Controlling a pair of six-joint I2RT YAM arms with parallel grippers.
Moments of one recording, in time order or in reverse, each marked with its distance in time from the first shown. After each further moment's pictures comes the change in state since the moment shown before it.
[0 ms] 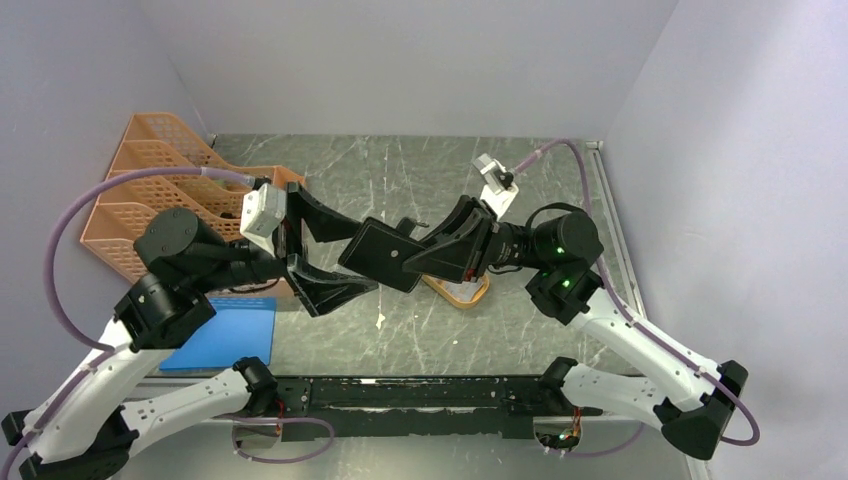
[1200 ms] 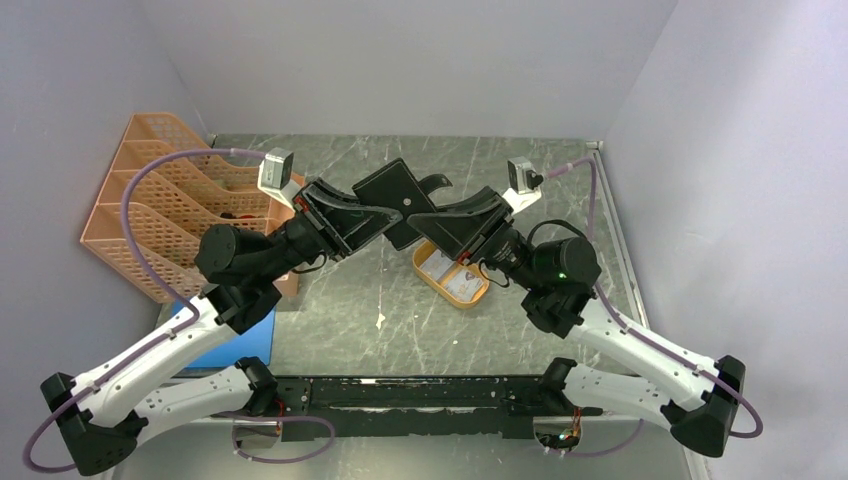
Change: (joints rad) left arm 0.001 0.077 -0.386 0.900 -0.239 -0.715; right arm 0.097 -0.054 -0.151 0.228 0.575 0.077
